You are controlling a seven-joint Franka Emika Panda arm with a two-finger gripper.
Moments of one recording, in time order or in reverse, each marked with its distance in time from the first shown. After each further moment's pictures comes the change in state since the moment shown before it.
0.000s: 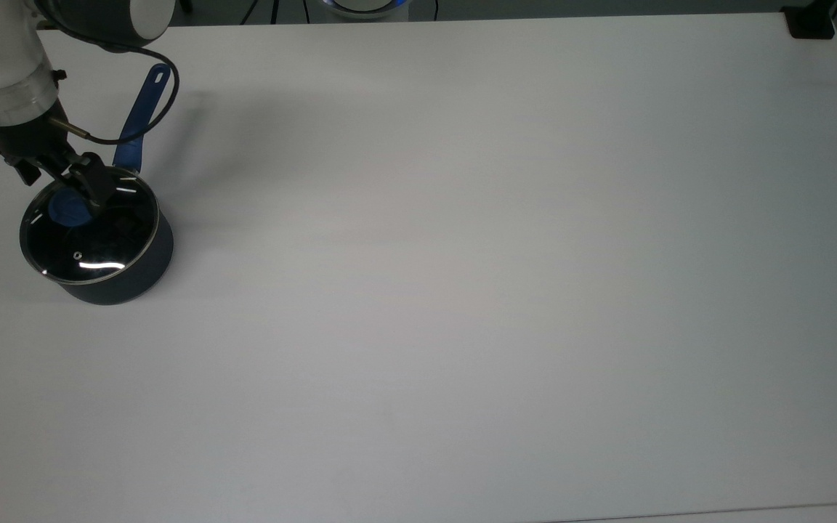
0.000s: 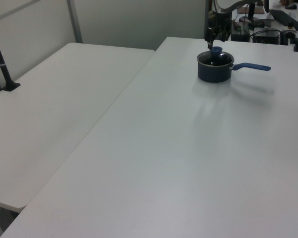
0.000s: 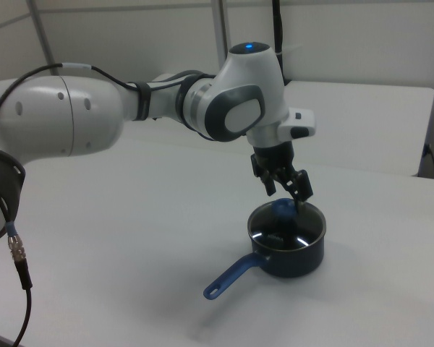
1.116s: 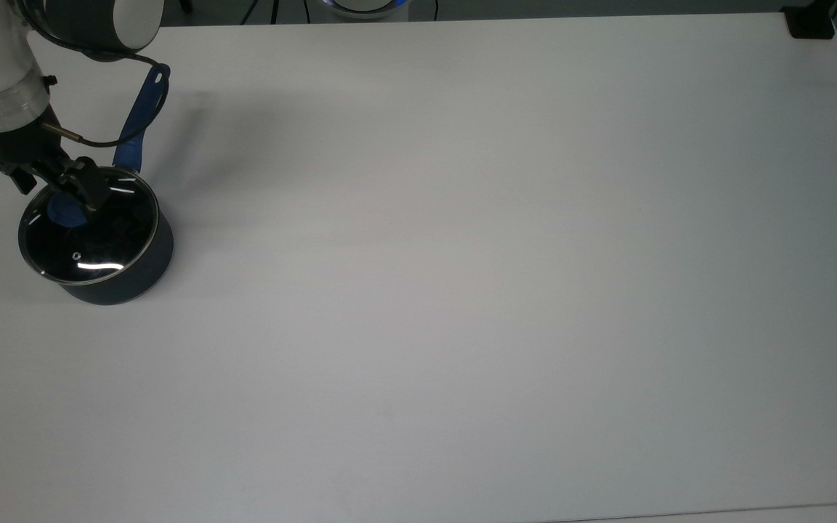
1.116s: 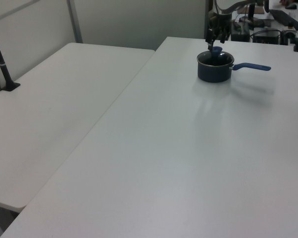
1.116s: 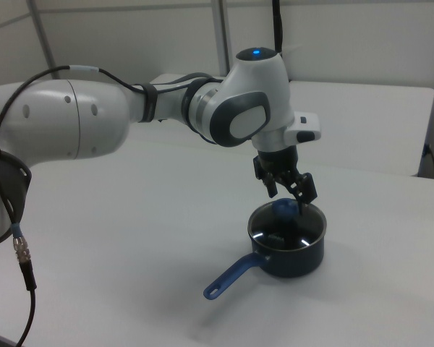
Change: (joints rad) arm -0.004 0.026 -0.014 0.013 0.051 0.016 -0.081
